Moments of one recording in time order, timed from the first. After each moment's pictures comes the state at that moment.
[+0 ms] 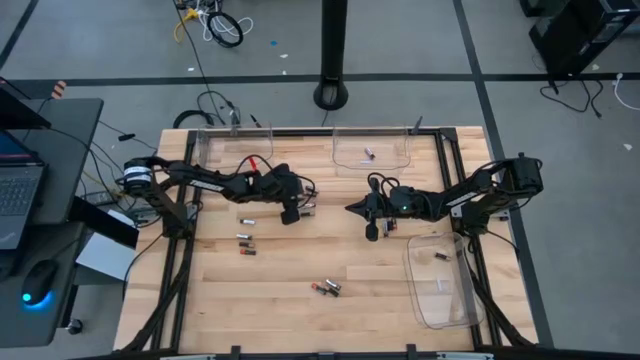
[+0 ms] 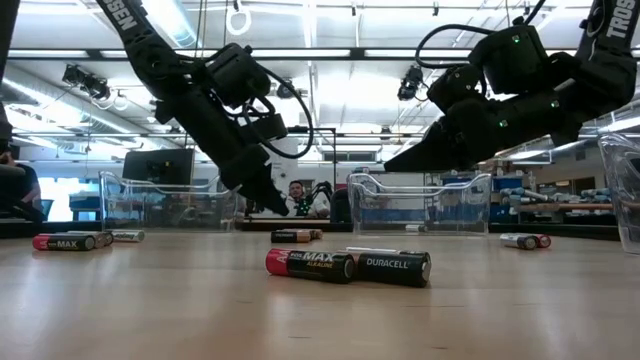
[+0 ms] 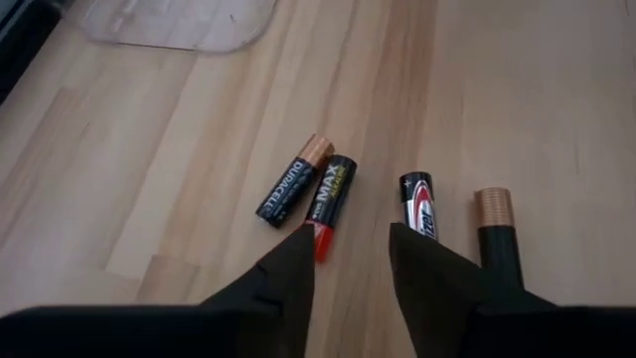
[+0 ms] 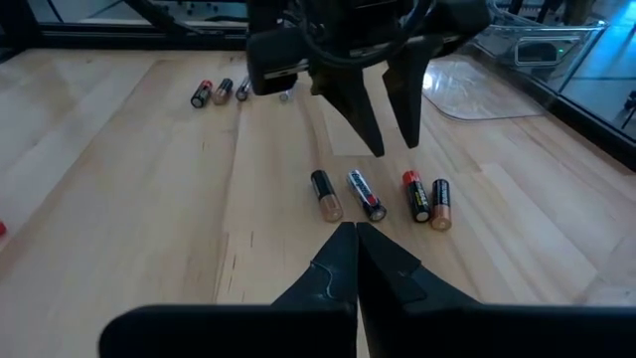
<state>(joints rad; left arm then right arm) 0.24 1.62 0.71 0.16 -0.09 0.10 -0.08 1.55 0.34 0.90 0.07 -0.03</state>
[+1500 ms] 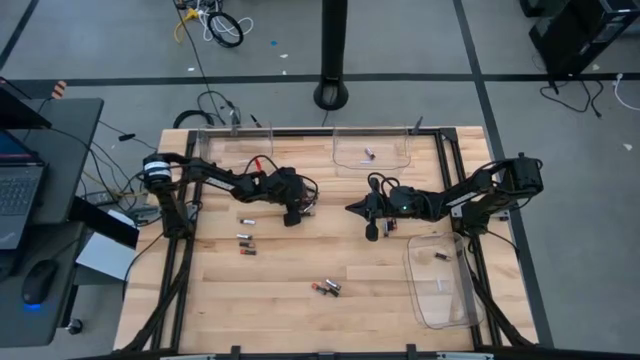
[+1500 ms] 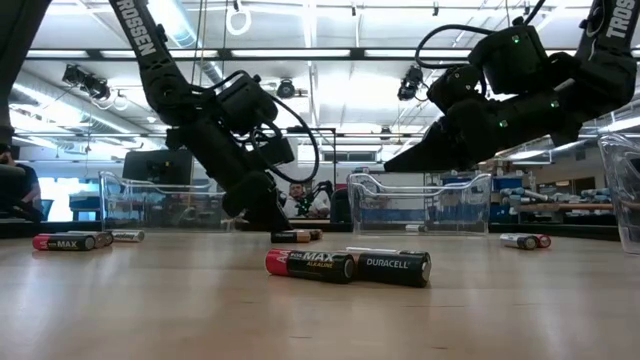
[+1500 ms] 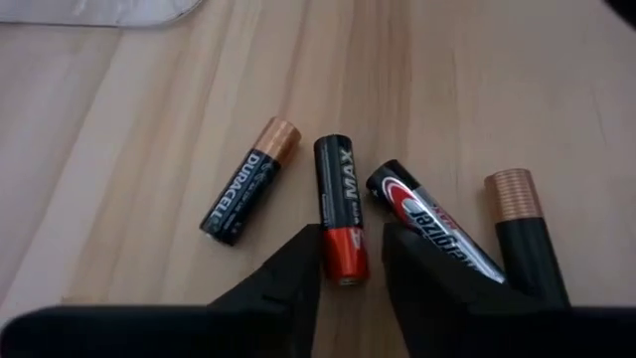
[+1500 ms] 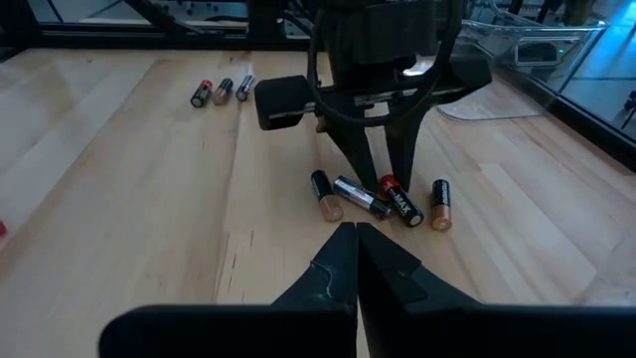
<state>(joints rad) 0.29 1.79 0.72 0.29 0.02 0.18 -0.08 1.55 0.34 0.90 0.07 -0.03</state>
